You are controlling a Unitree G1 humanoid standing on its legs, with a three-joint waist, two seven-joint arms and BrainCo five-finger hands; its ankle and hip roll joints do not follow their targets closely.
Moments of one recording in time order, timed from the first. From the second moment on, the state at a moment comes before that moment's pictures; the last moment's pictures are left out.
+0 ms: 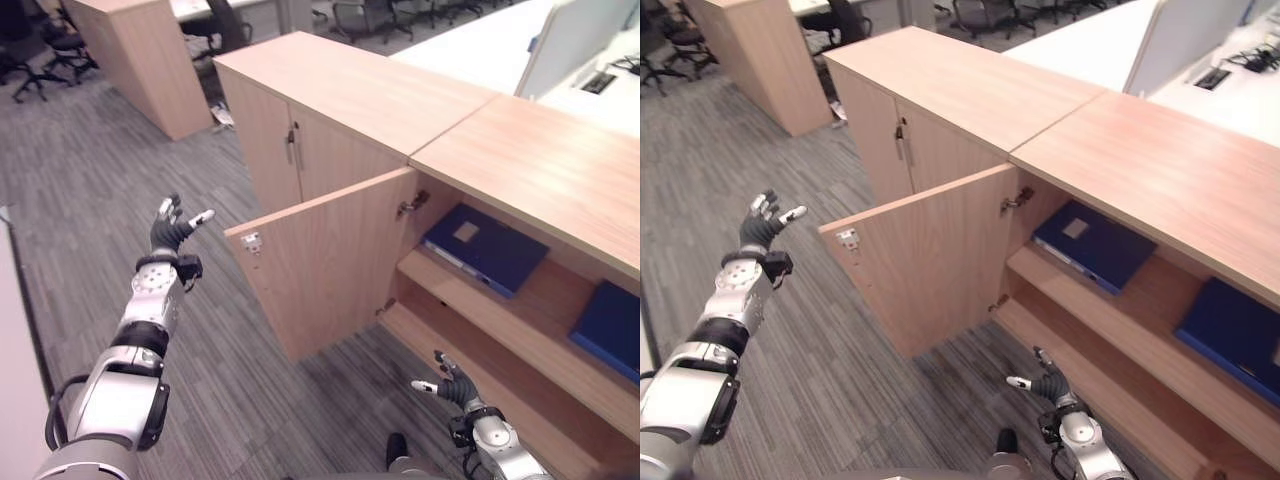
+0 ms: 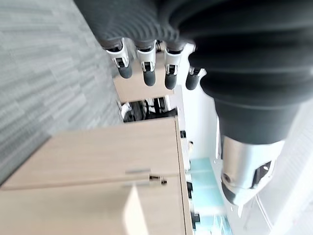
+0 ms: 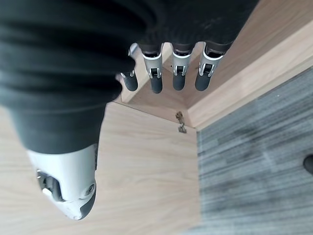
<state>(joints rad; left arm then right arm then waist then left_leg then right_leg) -0.69 0.56 -0.12 0.96 -0.51 -0.21 0.09 0.08 -0.38 0.27 0.58 0.09 -0.13 -0.09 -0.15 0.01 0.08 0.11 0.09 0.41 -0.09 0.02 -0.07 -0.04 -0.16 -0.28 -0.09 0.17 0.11</state>
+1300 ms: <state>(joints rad) -0.20 0.24 -0.33 0.35 -0.66 -0.22 -0.05 0.07 -0.36 0.28 0.55 0.09 -0.14 -0.11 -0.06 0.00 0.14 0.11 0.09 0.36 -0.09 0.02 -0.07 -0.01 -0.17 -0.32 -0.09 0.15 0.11</state>
